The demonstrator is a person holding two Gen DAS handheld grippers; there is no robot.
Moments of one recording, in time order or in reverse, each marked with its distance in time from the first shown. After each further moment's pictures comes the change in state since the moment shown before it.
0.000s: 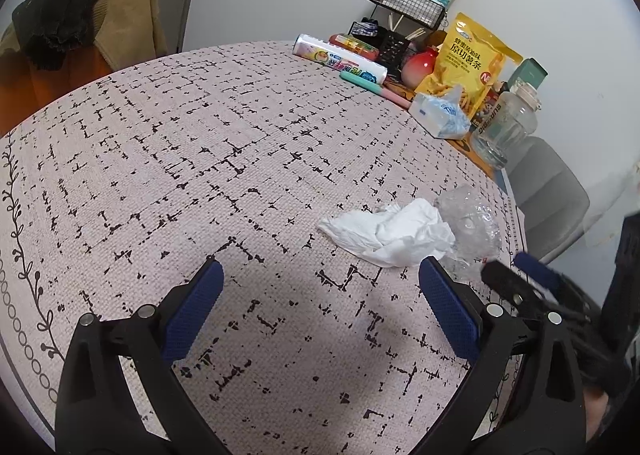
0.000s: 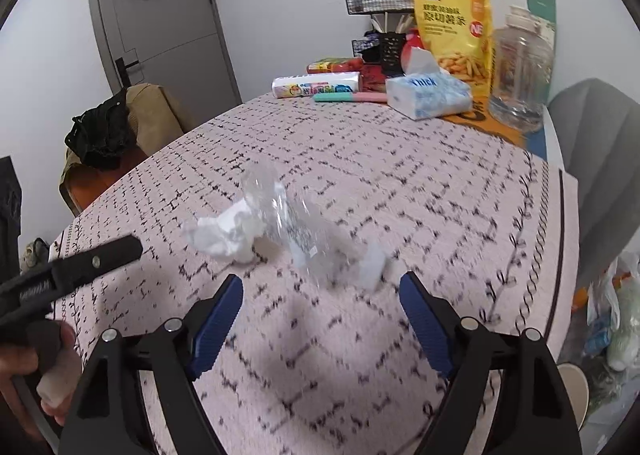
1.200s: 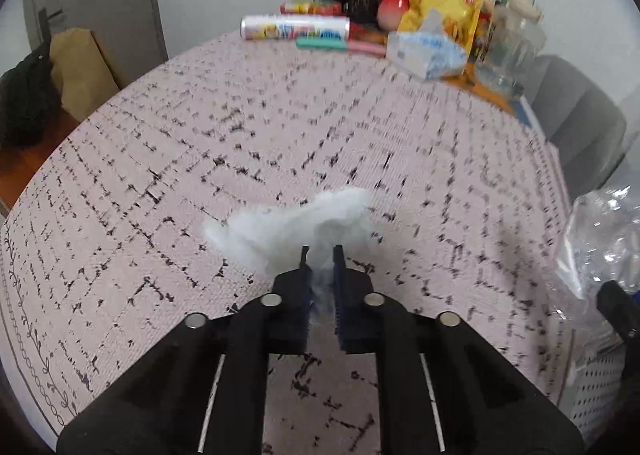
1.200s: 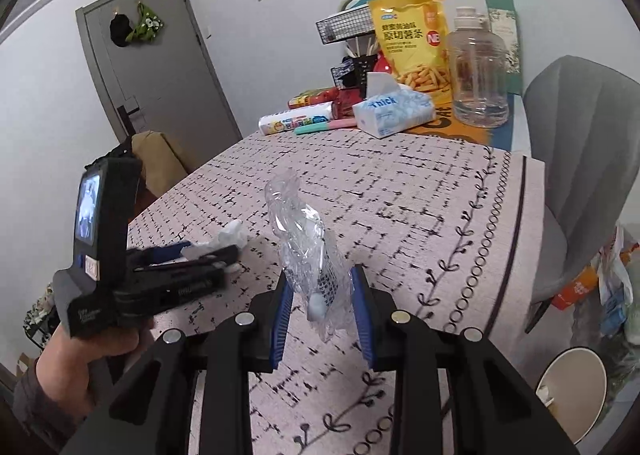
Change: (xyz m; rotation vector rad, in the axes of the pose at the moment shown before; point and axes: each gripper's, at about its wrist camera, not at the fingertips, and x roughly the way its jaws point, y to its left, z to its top) left arm 0.049 -0.086 0.004 0.243 0.084 0.168; right arm -0.059 -0.061 -0.023 0.132 -0.102 0.058
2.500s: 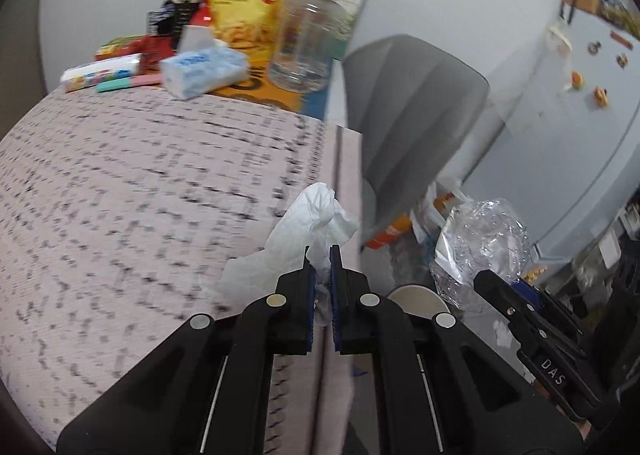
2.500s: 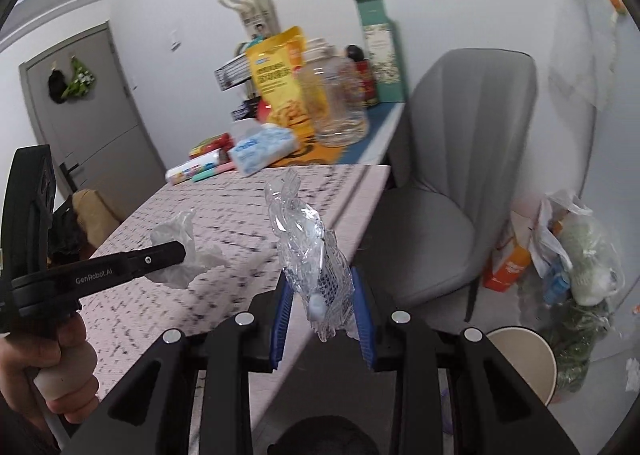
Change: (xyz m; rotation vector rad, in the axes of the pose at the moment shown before) left arm -0.034 -0.208 -0.004 0.182 -0.004 -0.406; right arm -0.090 -0.144 -0.015 0.172 -0.116 -0.215
